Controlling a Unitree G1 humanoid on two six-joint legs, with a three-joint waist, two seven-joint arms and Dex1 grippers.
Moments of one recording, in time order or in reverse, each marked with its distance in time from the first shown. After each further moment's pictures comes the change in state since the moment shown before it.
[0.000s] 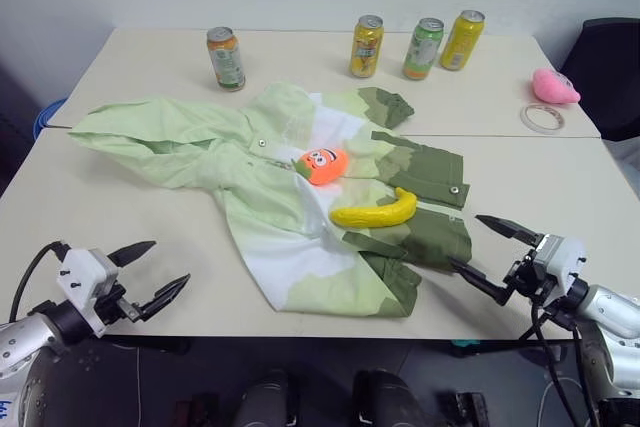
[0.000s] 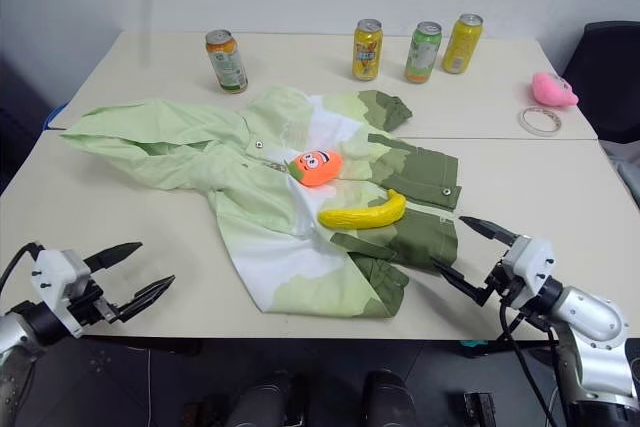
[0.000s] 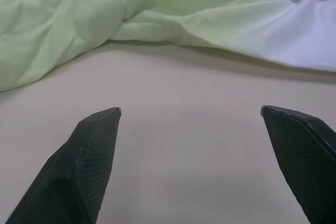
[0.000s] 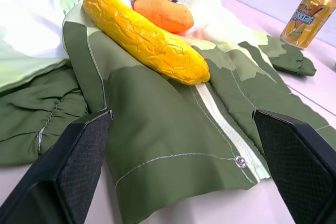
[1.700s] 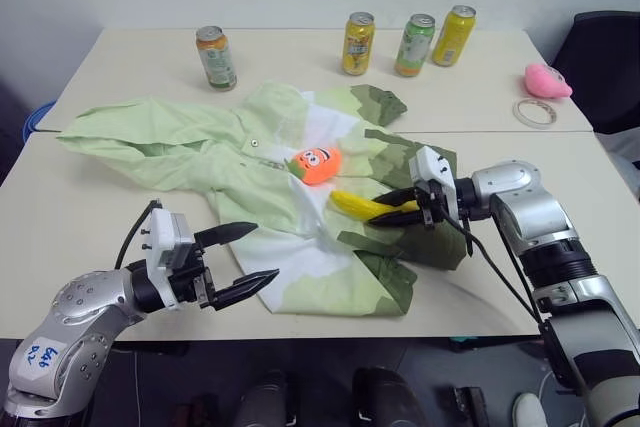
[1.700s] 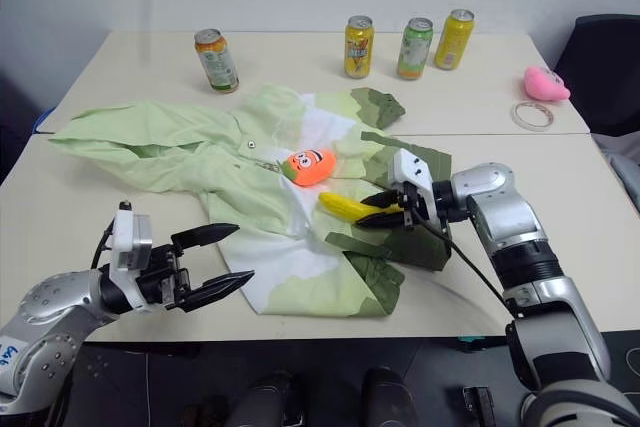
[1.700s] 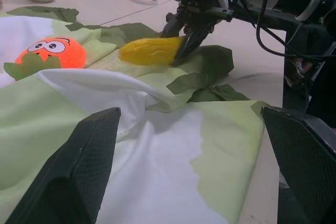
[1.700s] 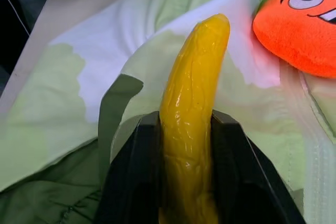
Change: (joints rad) left arm -0.204 0.025 -0.237 -0.349 -0.288 0.412 0.020; right arm -0.787 -0.002 0.386 0.277 -0.039 0.614 0.362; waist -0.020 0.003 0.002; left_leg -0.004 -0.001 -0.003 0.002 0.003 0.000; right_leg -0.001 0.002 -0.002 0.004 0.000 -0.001
